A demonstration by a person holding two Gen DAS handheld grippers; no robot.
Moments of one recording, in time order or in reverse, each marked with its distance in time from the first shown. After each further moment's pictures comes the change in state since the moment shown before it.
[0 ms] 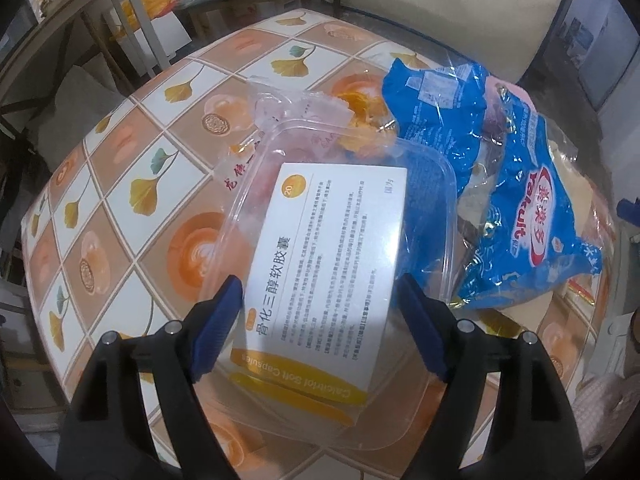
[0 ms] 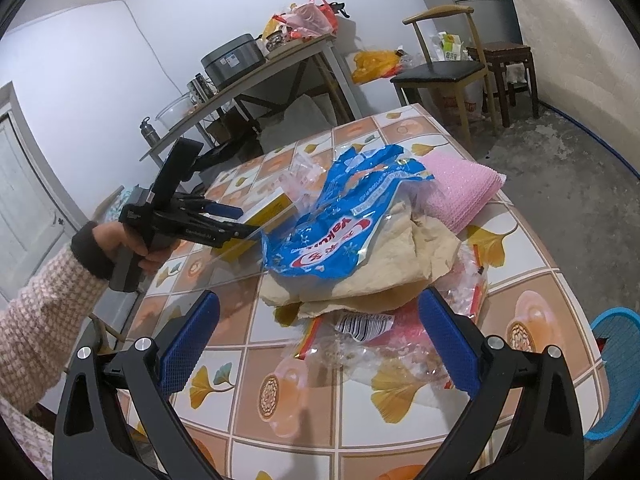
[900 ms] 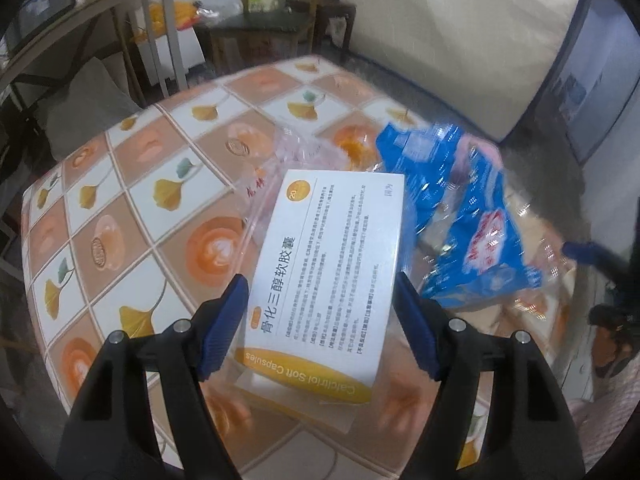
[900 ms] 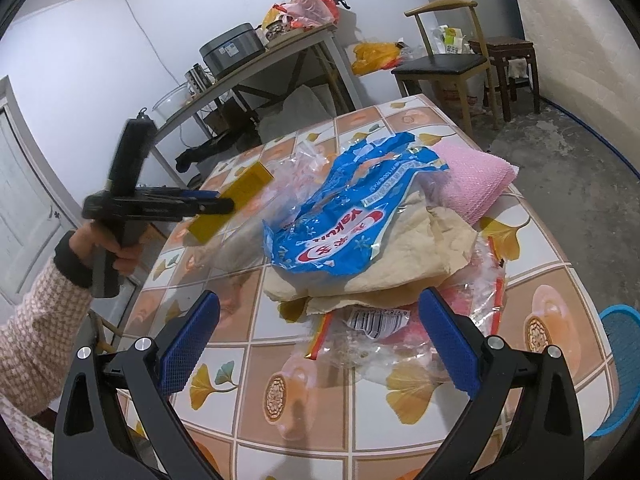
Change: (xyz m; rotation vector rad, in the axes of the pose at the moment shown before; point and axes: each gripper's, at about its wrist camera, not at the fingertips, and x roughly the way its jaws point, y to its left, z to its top) left arm -0.059 0.012 -0.028 -0.123 -0.182 -0.082; right arm 0.013 0.011 0.000 -0.007 0.034 -0.011
